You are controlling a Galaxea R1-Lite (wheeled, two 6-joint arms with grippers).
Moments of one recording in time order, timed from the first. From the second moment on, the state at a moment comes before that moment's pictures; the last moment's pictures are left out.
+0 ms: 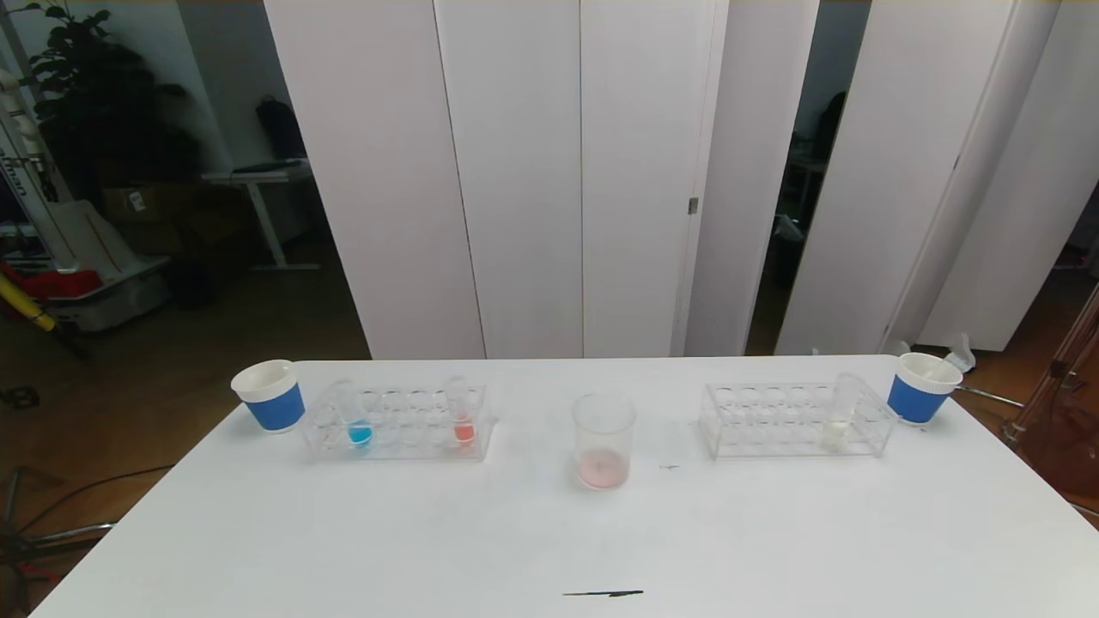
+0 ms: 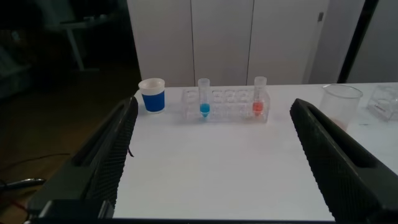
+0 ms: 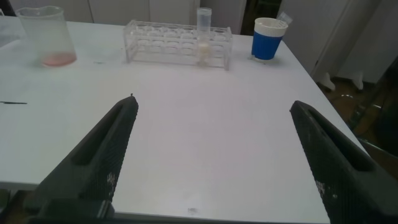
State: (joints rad) left arm 0.00 0.14 -0.38 0.10 0.04 0.03; right arm 0.00 0.00 -0.01 0.03 0.02 -0.04
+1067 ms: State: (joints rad) left arm 0.18 1.22 -0.65 -0.43 0.11 0.02; right arm 0.00 0.00 -0.01 0.03 0.02 -0.04
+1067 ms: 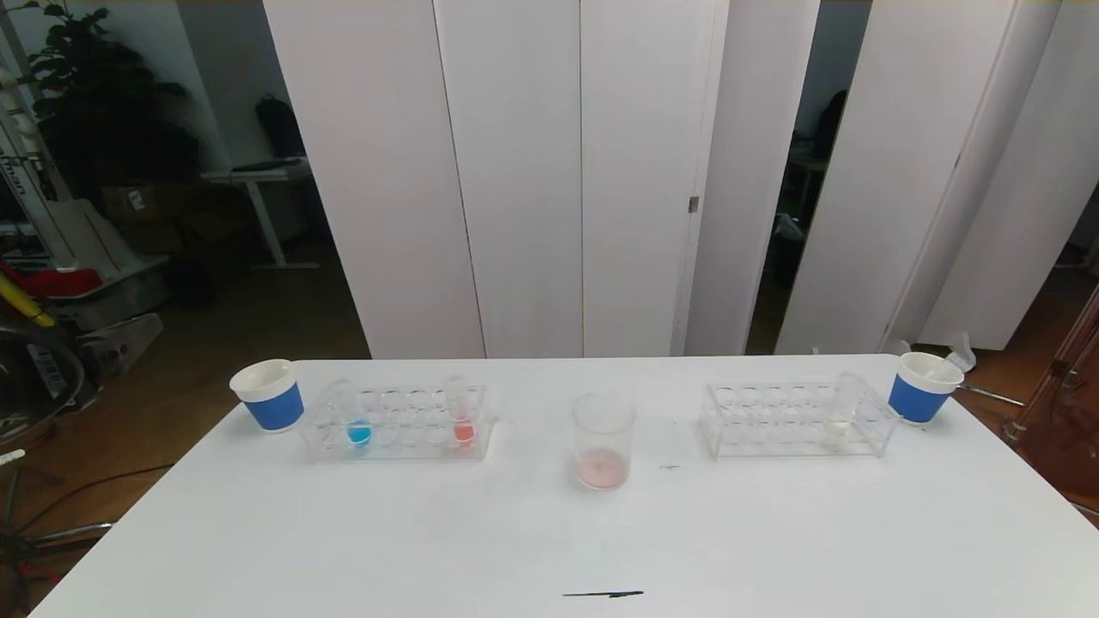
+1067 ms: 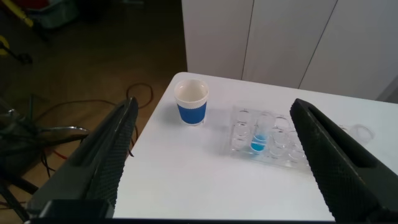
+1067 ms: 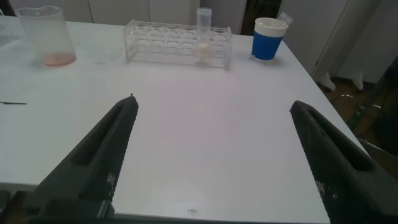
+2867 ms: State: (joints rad) left arm 0.10 1.95 -0.63 -0.98 -0.13 -0.14; right arm 0.00 0.00 -0.01 0.03 0.02 -0.04
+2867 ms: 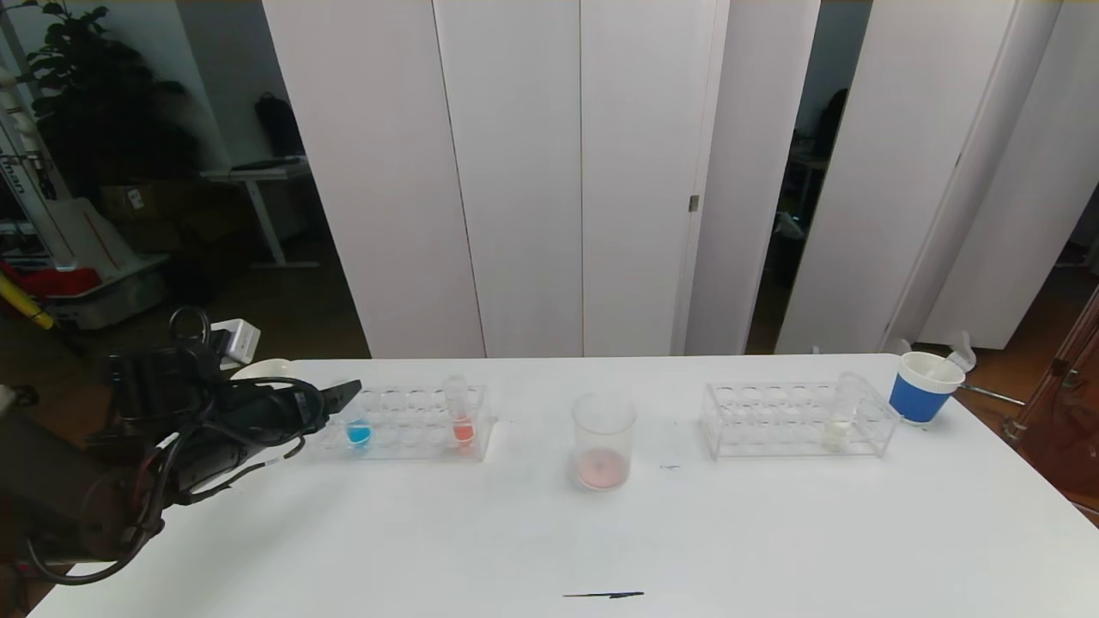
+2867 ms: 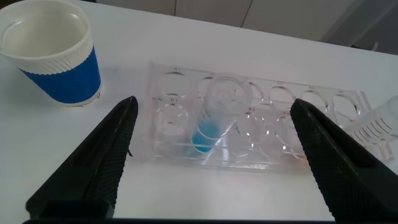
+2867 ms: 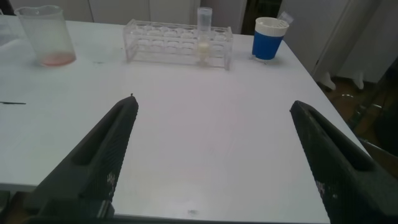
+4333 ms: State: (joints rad) left arm 0.03 2.15 -0.64 -1.21 0.03 -0.18; right arm 0.00 0.00 -0.01 0.03 0.02 -0.04
